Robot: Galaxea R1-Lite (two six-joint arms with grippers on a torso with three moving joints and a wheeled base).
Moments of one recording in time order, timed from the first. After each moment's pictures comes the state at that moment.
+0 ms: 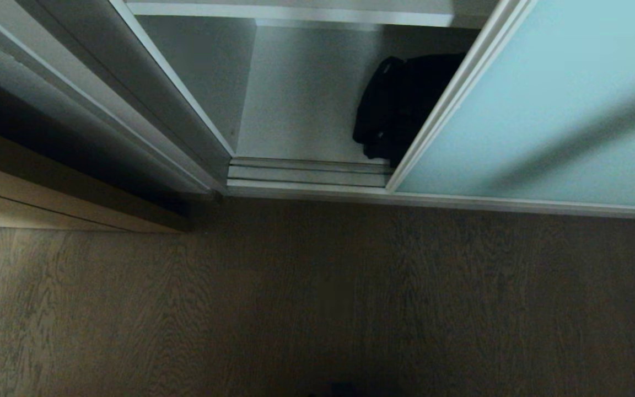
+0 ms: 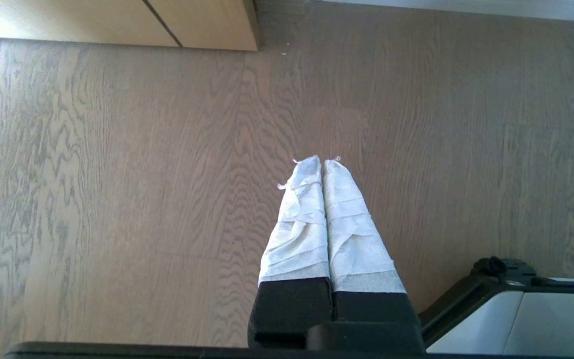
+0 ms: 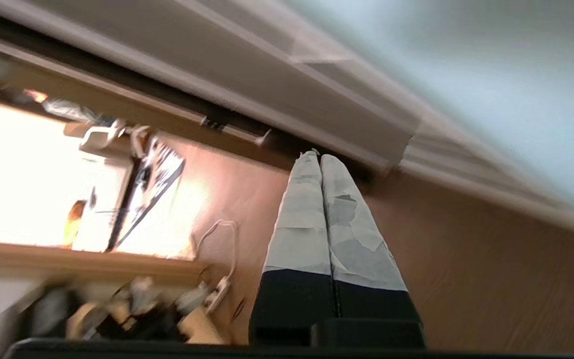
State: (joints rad) left arm 0.02 0.00 0.00 -0.01 0.00 0.00; right arm 0.36 1.13 -1.59 0.14 0.53 0.49
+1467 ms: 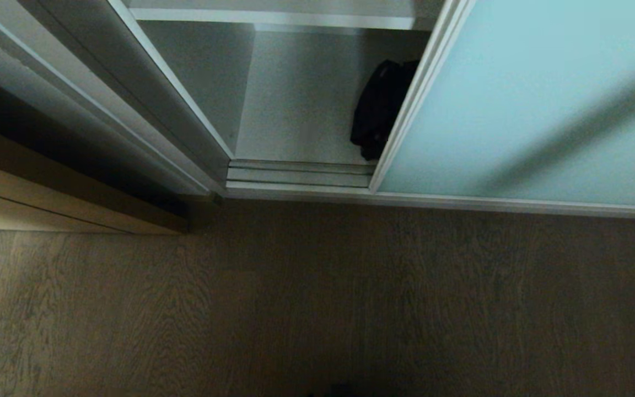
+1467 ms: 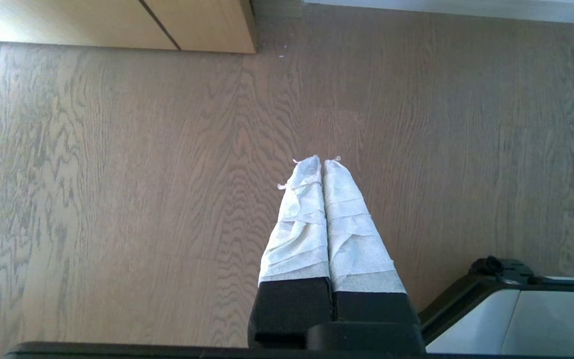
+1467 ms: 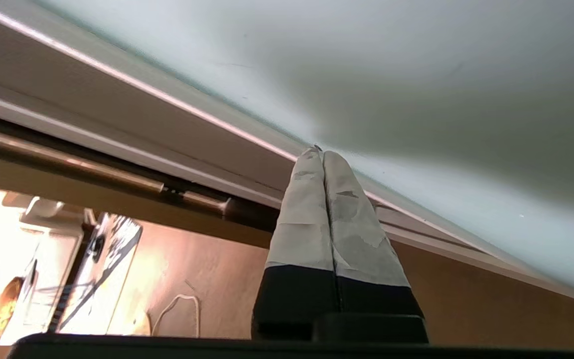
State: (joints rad) left arm 0.02 0.00 0.00 -0.01 0.00 0.00; right arm 0.55 1.41 -1.65 -0.11 0.11 0.47
